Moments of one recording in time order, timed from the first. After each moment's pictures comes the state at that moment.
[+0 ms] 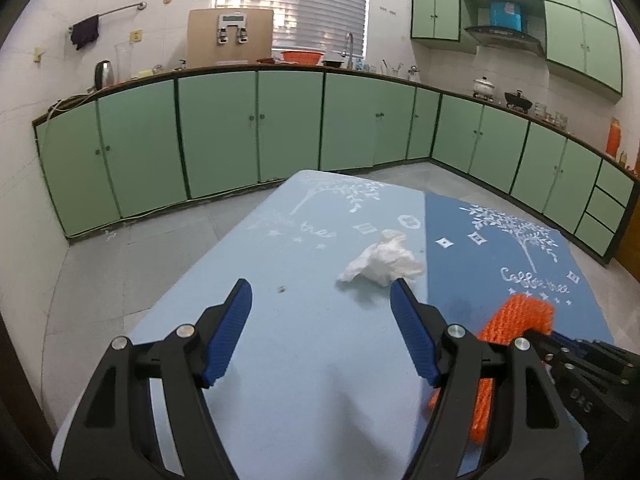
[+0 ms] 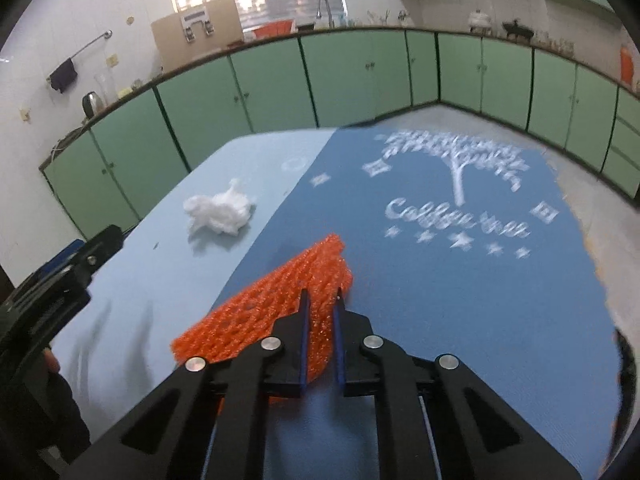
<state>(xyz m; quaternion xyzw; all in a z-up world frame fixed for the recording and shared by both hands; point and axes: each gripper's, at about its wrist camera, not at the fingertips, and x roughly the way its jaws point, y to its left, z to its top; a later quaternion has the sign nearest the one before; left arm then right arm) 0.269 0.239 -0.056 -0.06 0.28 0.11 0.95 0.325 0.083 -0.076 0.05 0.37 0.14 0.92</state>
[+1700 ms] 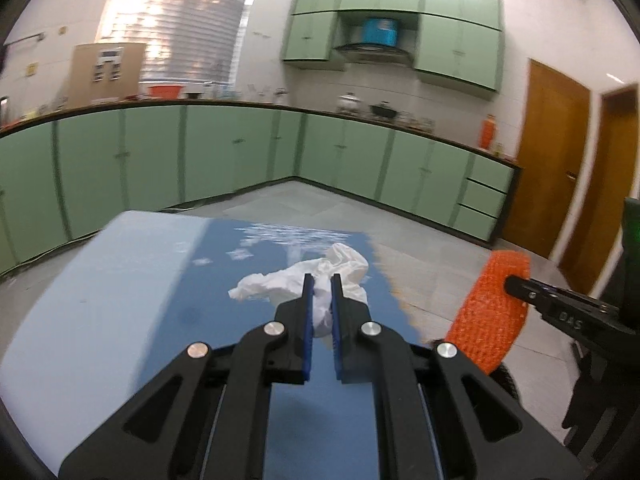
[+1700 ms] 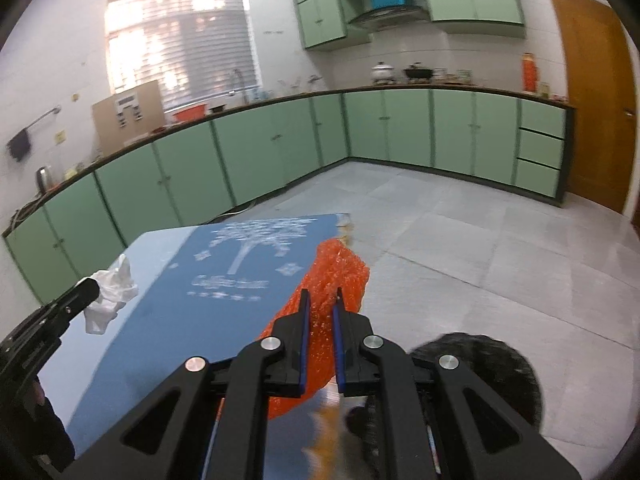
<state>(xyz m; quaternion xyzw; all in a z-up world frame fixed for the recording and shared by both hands) 0.216 0.029 -0.004 -0.05 0.22 -0.13 0.97 0.224 -0.161 -0.001 0.09 0.27 0.00 0.96</state>
